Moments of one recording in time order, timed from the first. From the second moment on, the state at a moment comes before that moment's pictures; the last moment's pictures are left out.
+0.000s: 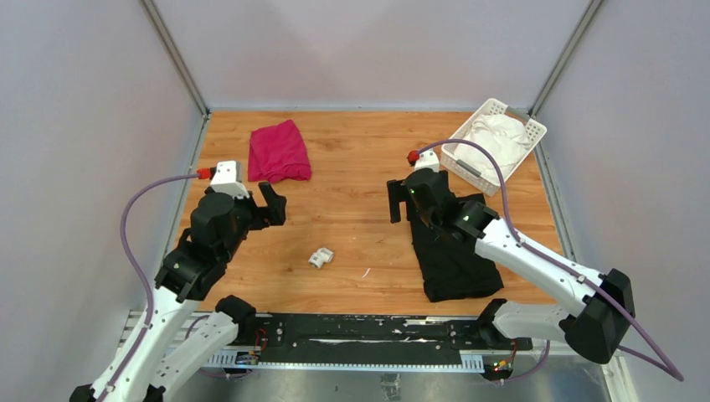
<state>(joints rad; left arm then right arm) -0.47 0.58 0.83 -0.56 -0.29 -0.37 0.81 1.16 0.99 -0.48 0.44 0.35</state>
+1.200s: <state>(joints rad) -0.16 0.92 1.09 -0.98 -0.45 -0.45 1.22 1.91 1.38 -0.42 0.20 -0.02</state>
